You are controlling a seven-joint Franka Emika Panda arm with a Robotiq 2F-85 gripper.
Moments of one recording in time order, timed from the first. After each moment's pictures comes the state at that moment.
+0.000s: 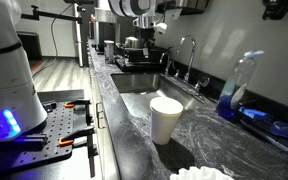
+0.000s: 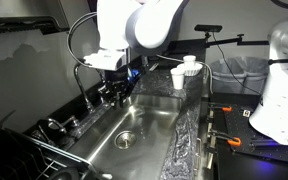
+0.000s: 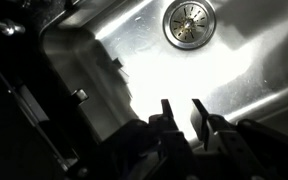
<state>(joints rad) 0.08 0.13 0.28 -2.25 -0.10 2.59 -2.14</state>
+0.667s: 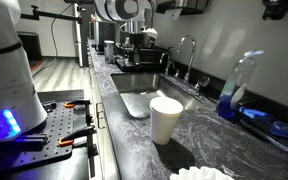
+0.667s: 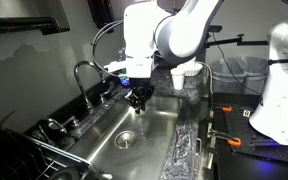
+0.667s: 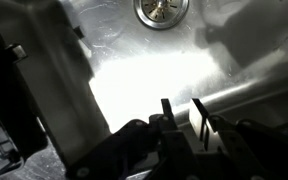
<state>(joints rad) 0.09 -0.01 0.25 -2.51 -0.09 2.68 -2.30</state>
